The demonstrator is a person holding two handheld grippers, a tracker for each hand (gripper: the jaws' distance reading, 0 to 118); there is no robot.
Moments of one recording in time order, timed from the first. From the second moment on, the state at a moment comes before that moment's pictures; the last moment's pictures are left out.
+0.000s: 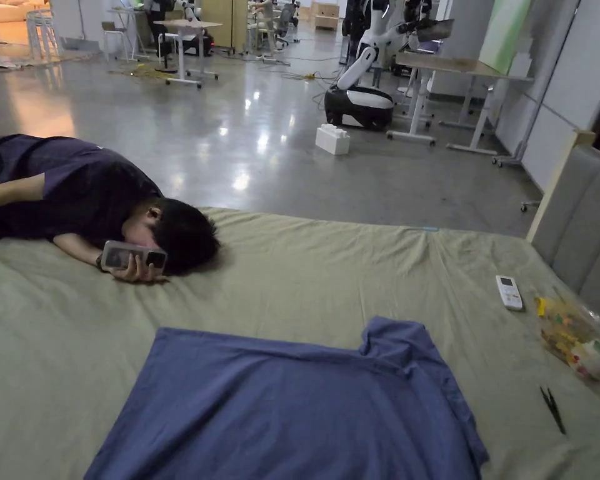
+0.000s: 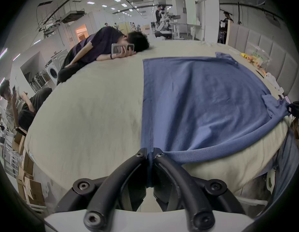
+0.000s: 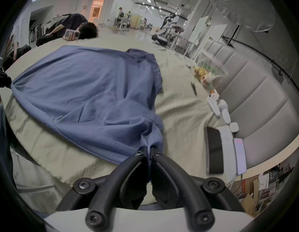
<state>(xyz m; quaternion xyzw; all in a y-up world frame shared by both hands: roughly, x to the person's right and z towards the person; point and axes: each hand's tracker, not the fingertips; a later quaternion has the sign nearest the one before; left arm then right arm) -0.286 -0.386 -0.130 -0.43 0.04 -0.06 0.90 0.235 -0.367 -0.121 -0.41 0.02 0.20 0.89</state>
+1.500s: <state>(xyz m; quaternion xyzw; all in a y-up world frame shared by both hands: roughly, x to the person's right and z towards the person) -0.230 -0.263 -0.177 -0.15 0.05 0.03 0.99 0.146 -0.268 -0.179 -0.02 -0.01 0.04 1.00</state>
